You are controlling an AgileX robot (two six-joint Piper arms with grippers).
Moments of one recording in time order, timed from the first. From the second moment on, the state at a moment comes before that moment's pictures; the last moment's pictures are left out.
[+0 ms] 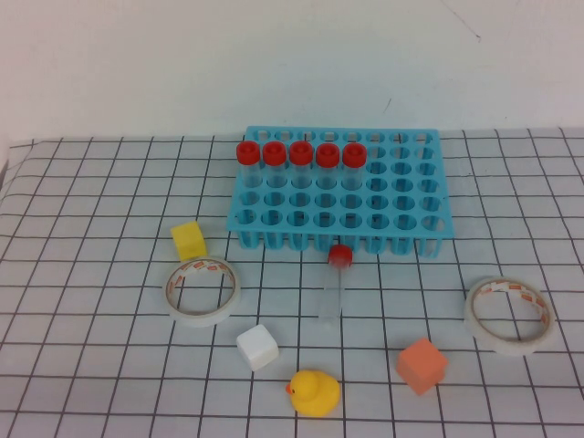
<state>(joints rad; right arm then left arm) -0.03 -0.01 0.03 -0.04 -0.41 0.09 -0.06 -0.01 0.02 -0.11 -0.48 0.03</state>
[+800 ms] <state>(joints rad) -0.03 0.36 -0.66 0.00 0.46 0.00 -0.06 0.45 -0.66 -0.16 0.37 0.11</state>
